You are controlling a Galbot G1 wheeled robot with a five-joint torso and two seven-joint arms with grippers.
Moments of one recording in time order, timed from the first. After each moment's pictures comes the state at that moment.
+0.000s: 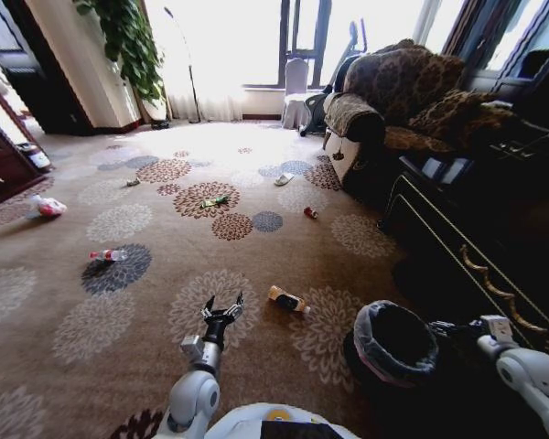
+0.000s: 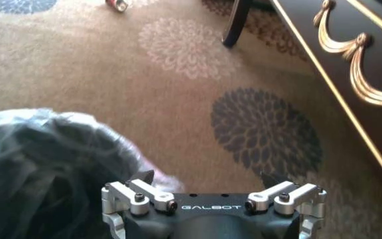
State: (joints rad) left arm 1.61 -1.47 -0.42 -2.02 -0.33 0.04 -0.12; right arm -1.76 0.65 0.93 1.75 0.78 -0.48 -0.02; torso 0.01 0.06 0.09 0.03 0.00
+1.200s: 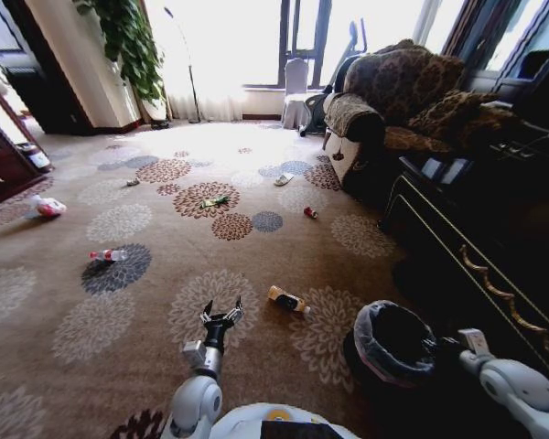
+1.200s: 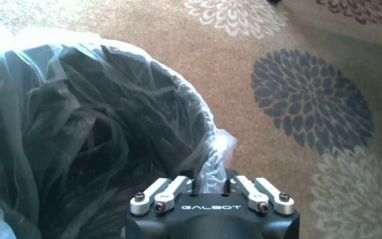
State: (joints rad) left arm 1.63 -1.51 -0.42 -2.01 -0.28 0.01 -0.12; right arm -1.68 0.61 0.71 1.70 0.77 -0.49 -0.02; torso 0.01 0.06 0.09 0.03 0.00
